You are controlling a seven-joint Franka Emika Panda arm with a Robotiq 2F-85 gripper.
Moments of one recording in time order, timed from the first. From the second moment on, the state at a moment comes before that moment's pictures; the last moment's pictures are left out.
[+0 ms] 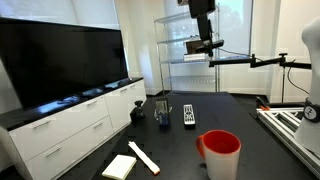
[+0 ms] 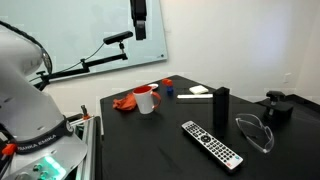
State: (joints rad) arm -0.13 -0.58 -0.02 -2.49 -0.08 1.77 0.10
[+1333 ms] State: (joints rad) arm -0.09 -0.52 -0.19 -2.56 -0.13 2.04 -0.15
